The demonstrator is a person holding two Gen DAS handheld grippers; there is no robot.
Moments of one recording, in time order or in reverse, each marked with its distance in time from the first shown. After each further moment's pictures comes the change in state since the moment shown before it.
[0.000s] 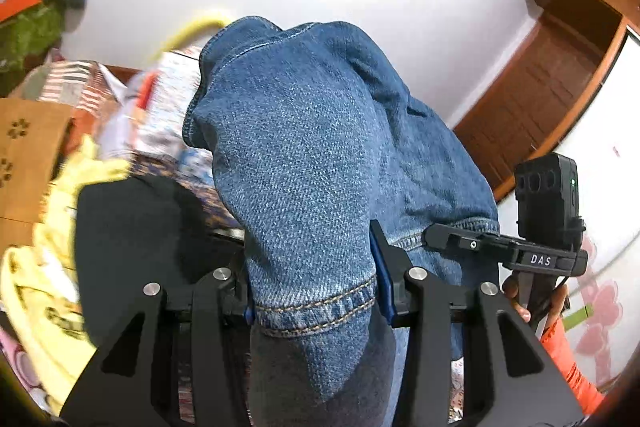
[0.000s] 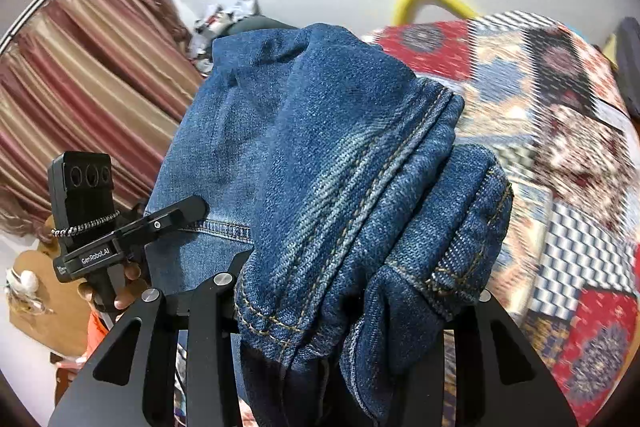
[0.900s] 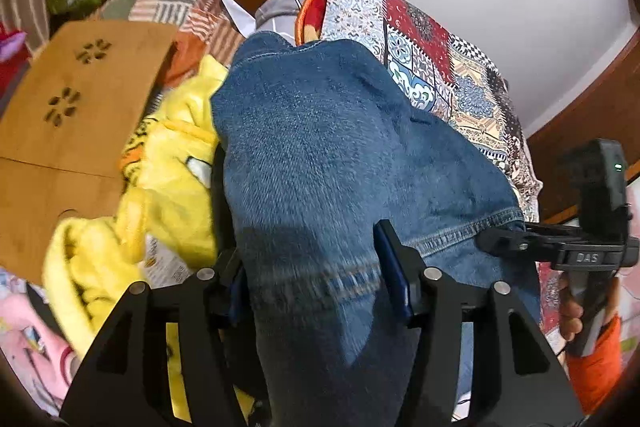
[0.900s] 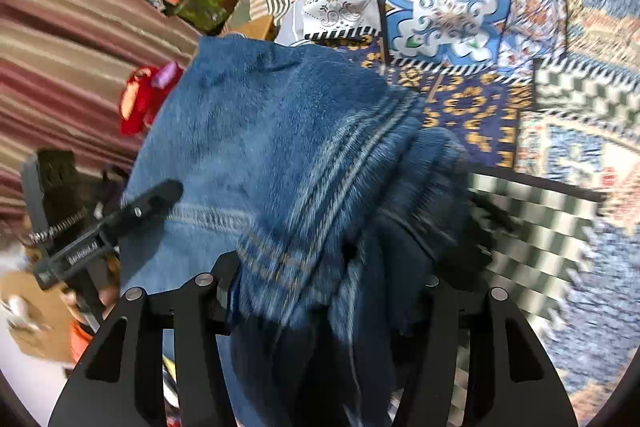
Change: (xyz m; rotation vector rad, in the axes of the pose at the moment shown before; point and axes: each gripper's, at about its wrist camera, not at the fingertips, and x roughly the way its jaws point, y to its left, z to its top) left arm 0.069 0.218 -0.026 -0.126 0.168 0.311; right arm 0.228 -0.037 -0.003 0.074 0.338 -0.087
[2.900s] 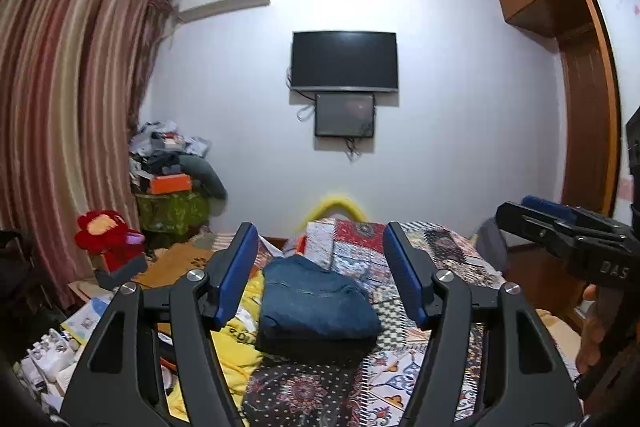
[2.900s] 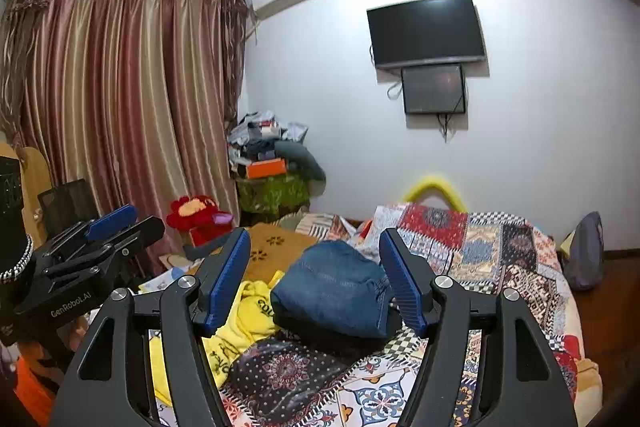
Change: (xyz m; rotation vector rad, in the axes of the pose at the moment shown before) left arm -0.354 -0.199 -0.290 0.232 -0.937 0.228; right arm -0.265 0.194 -0.302 -0.470 -0.974 -0.202
